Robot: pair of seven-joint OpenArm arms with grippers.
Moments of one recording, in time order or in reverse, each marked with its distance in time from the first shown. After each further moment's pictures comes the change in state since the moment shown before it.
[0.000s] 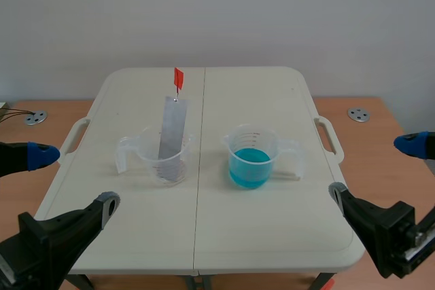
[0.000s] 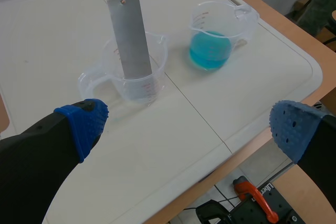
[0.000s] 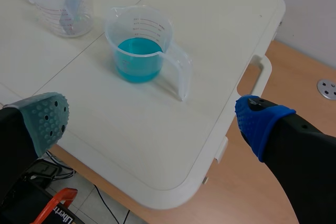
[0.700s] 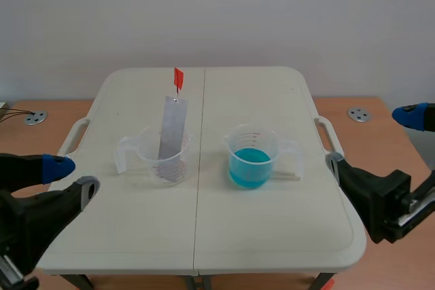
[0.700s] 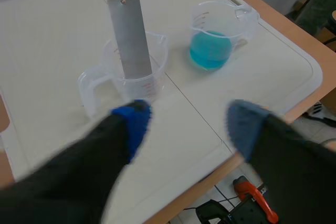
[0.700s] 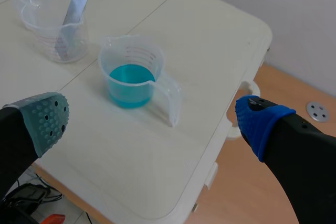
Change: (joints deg) left arm 0.0 0.0 0.0 0.0 0.0 0.0 0.0; right arm 4.8 -0.3 -0.6 0.0 0.0 0.2 1.8
